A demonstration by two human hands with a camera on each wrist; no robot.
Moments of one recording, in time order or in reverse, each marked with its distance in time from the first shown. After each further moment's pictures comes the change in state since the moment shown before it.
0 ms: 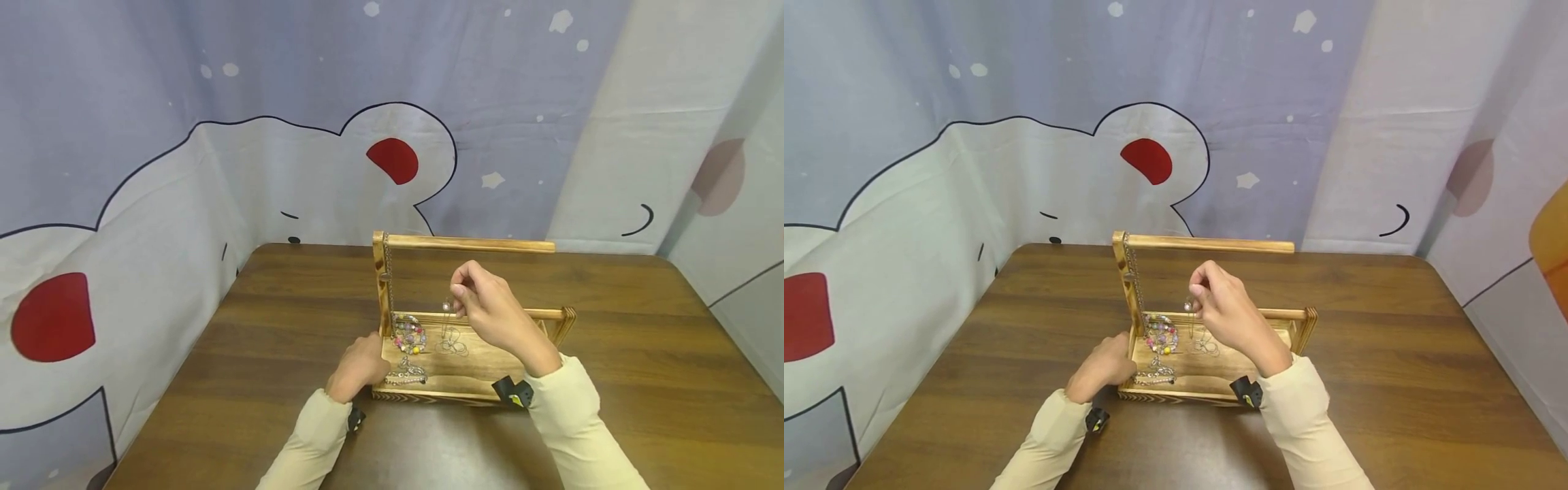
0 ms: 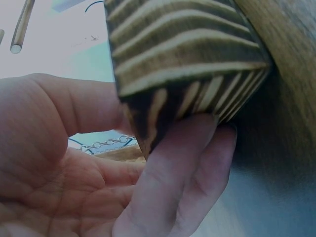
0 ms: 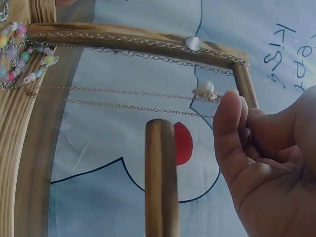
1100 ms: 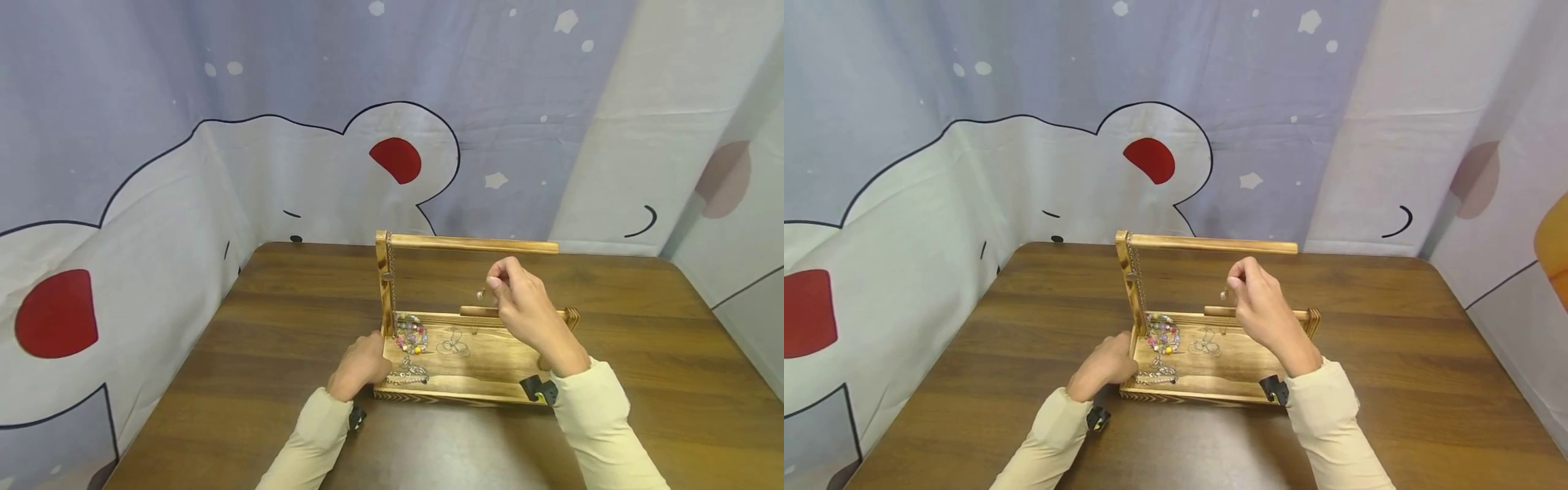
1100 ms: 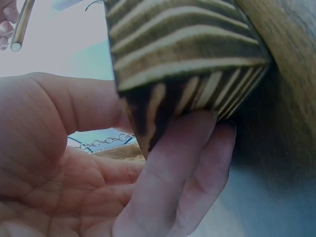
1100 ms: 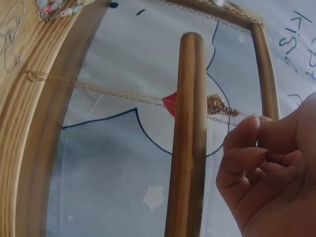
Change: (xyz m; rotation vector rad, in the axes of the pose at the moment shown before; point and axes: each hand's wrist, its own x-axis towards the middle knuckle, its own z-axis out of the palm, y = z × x) left_hand -0.001 -0.001 -0.001 -0.032 0.001 0.001; right_hand -0.012 0.028 -0.024 -0.294 0.150 -0.010
